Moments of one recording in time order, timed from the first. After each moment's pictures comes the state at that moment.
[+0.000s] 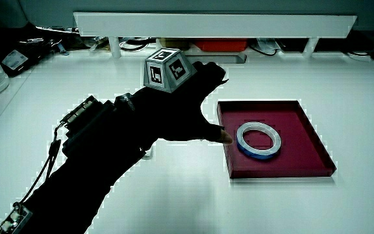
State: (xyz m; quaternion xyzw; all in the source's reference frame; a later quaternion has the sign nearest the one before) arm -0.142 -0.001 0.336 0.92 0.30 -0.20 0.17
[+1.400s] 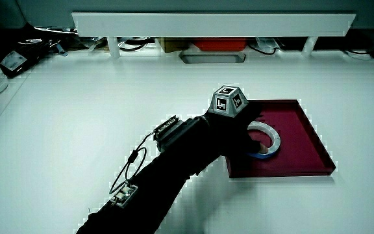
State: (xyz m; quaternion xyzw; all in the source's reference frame) arm -0.045 -0.022 0.465 0.91 0.28 -0.20 0.25
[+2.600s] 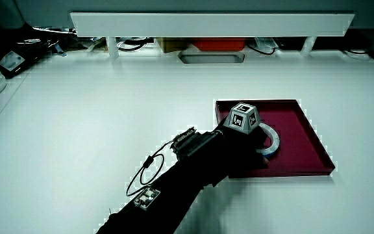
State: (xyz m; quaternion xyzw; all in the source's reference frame) arm -0.010 -0.007 0.499 0.90 0.31 -0.14 0.28
